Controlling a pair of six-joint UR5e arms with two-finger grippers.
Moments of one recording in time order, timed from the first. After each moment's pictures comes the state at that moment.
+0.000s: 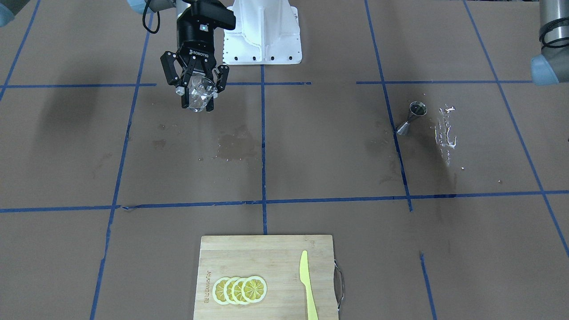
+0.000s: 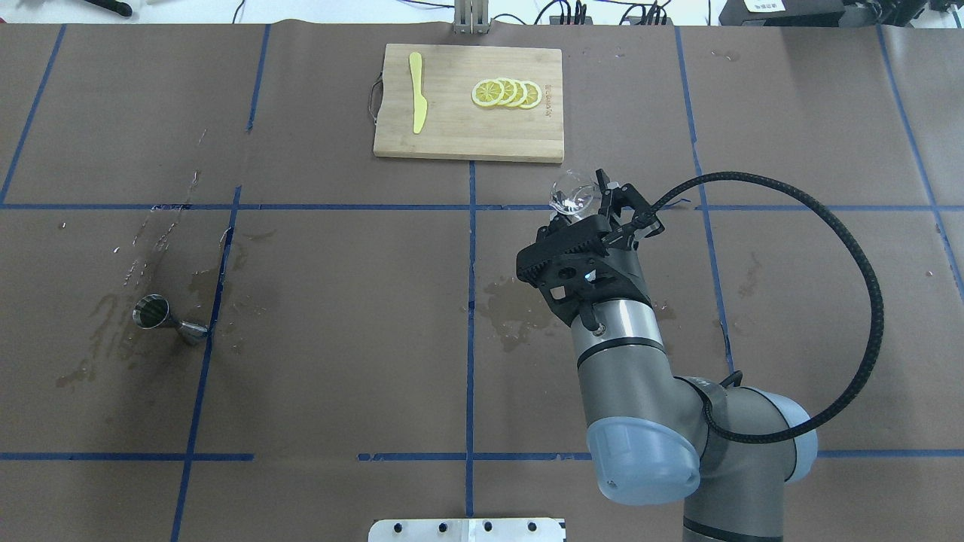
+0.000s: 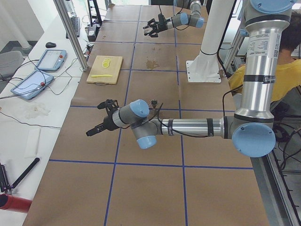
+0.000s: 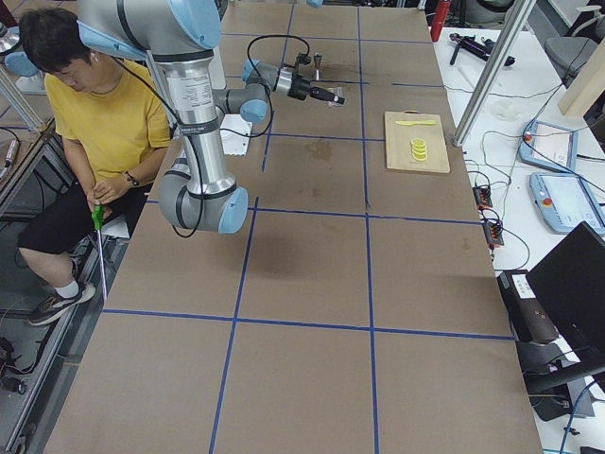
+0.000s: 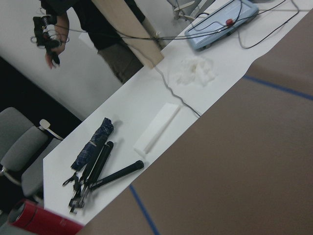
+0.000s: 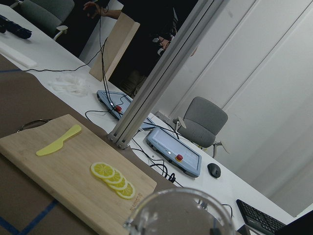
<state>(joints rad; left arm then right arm) -1.33 -1.65 -1.45 -2.56 -1.72 -0.03 0.21 -1.17 2.02 -1.33 0.49 0.59</state>
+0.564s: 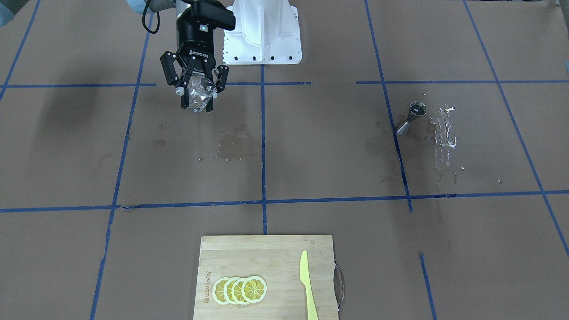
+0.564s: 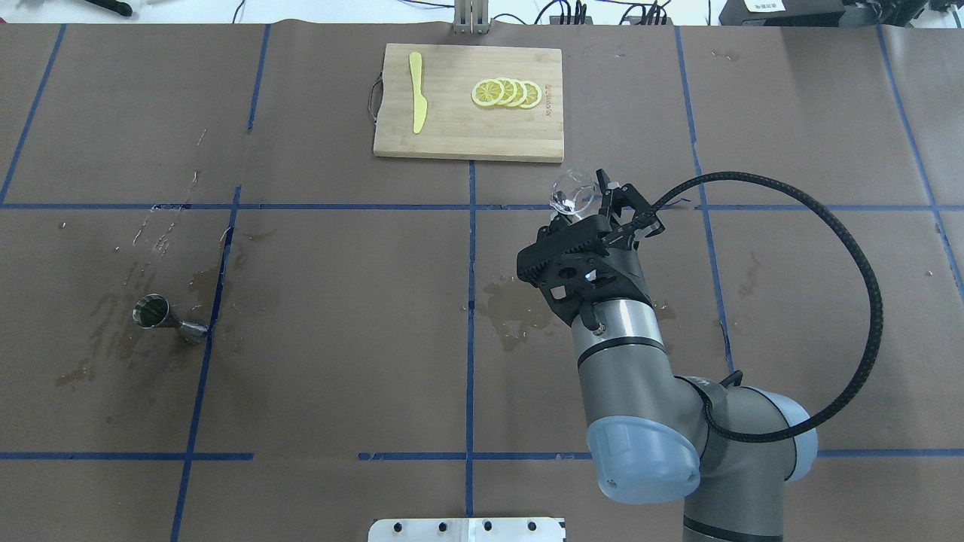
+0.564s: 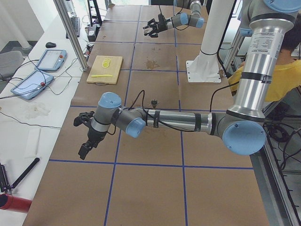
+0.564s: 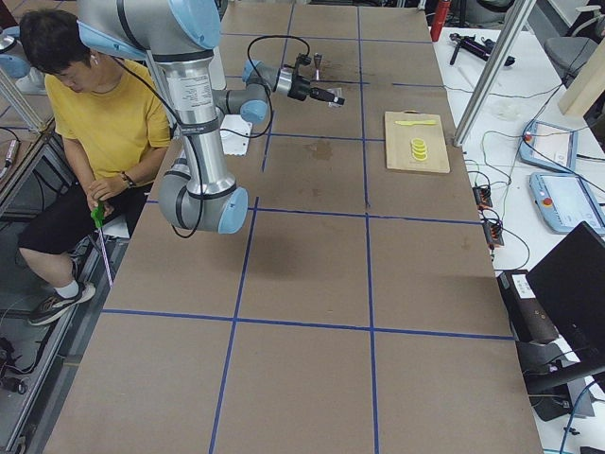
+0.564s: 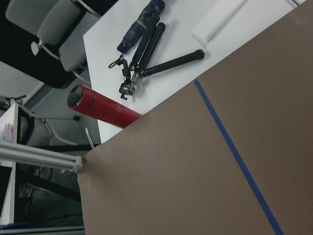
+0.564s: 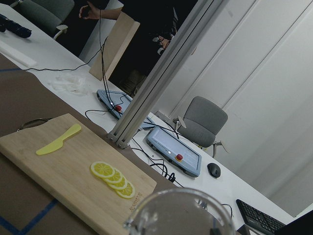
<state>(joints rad) -1.48 -1.72 -1.44 -2.02 -1.95 0.00 0.21 -1.17 2.02 -1.33 0.49 0.59</state>
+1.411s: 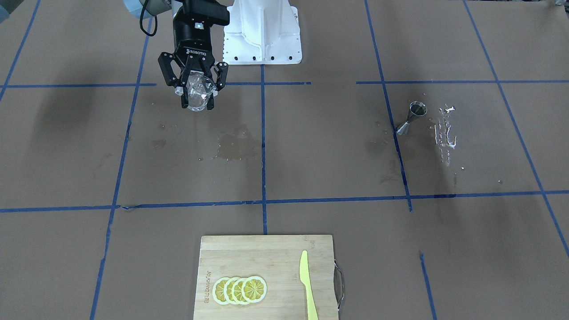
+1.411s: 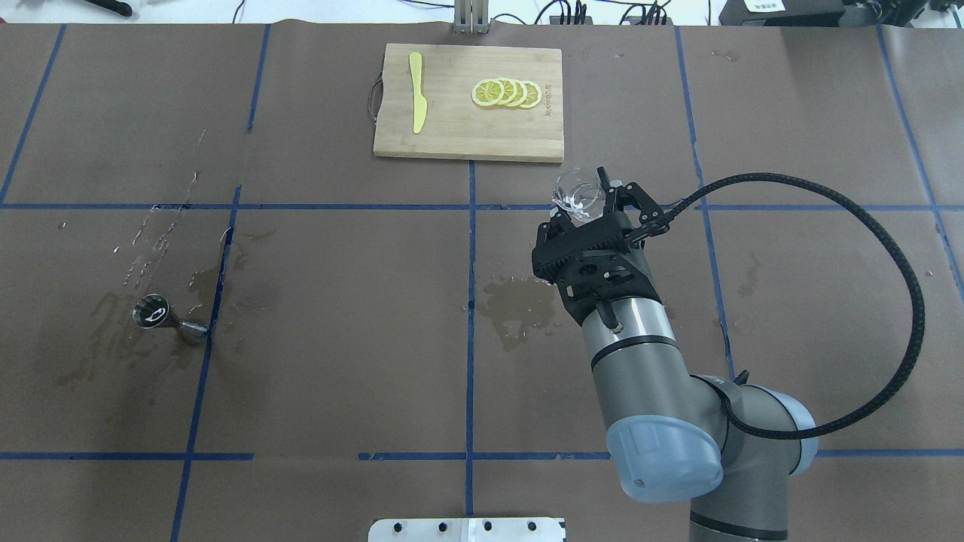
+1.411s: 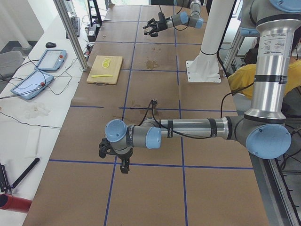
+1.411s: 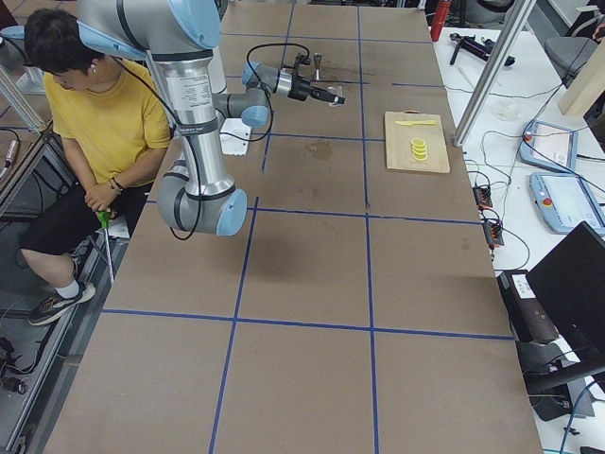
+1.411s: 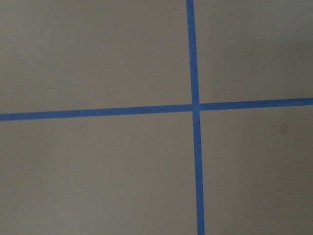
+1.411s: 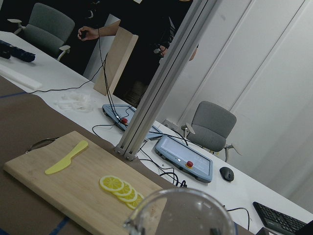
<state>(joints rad) -1.52 -1.58 -1.53 -1.63 -2.36 -0.03 0.22 -1.20 2.01 -1.15 0.52 0.58</state>
